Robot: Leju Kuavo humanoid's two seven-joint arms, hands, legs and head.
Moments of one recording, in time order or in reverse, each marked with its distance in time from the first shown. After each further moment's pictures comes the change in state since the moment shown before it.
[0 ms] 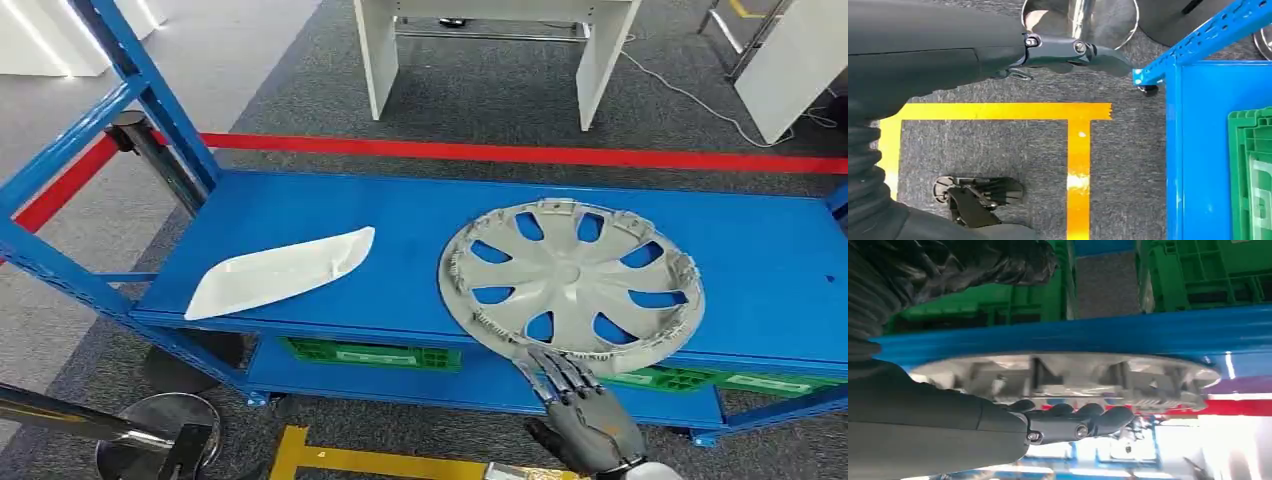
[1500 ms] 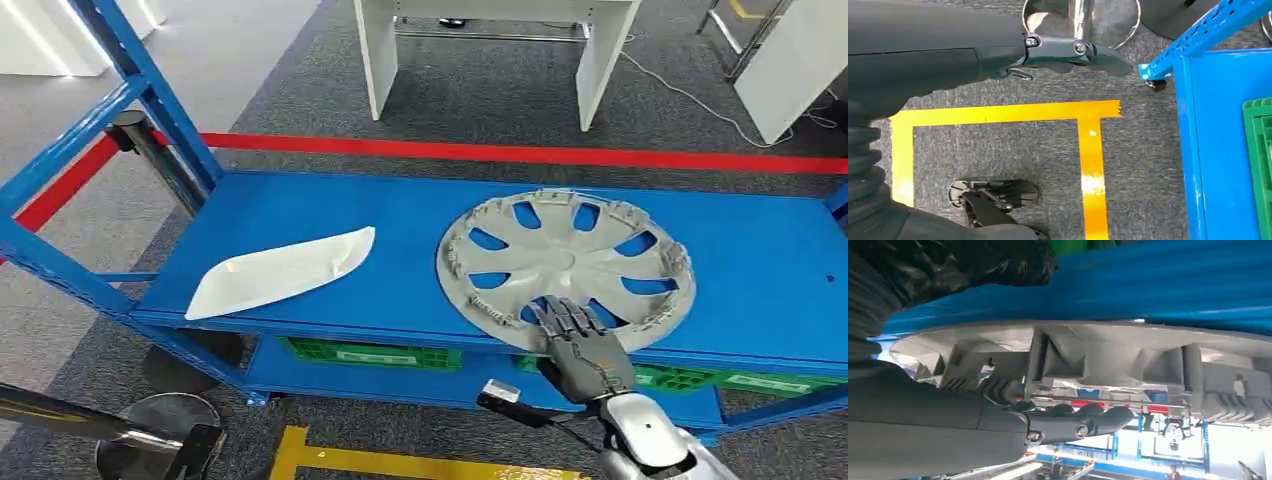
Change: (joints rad) left arm 0.000 -0.004 0.000 0.008 -0.061 0.000 0.024; right arm -0.172 0.220 -0.210 0.267 0.103 0.082 -0.045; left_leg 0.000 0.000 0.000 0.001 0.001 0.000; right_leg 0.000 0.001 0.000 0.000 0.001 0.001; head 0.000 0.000
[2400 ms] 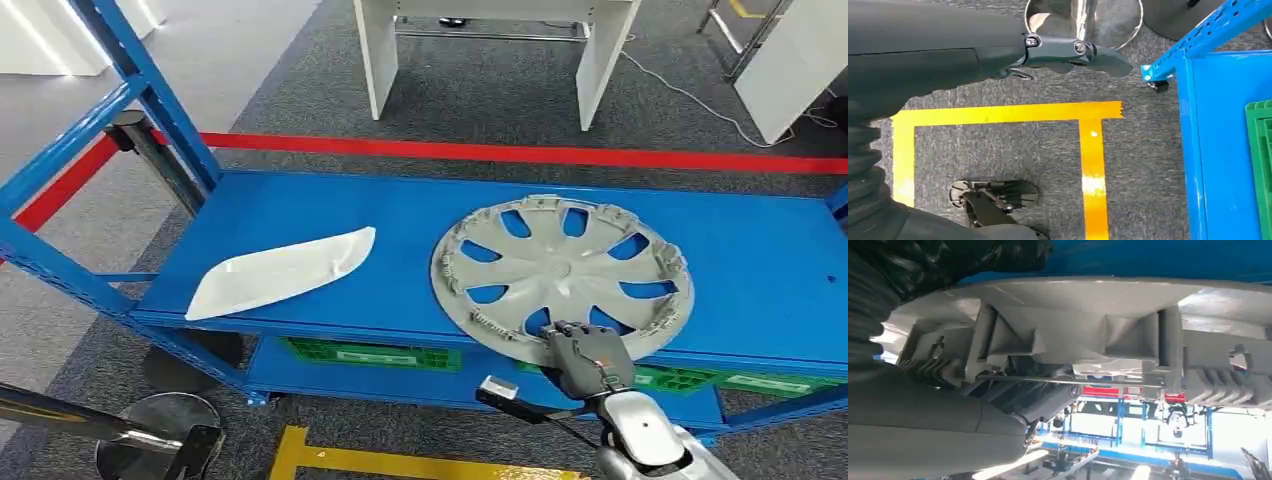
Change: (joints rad) left arm 0.001 0.000 0.007 0.002 0.000 0.005 -0.002; right arm 0.000 0.007 0.000 -0.003 0.056 -0.041 0.022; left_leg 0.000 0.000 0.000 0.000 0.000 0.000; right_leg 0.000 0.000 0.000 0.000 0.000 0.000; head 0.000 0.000
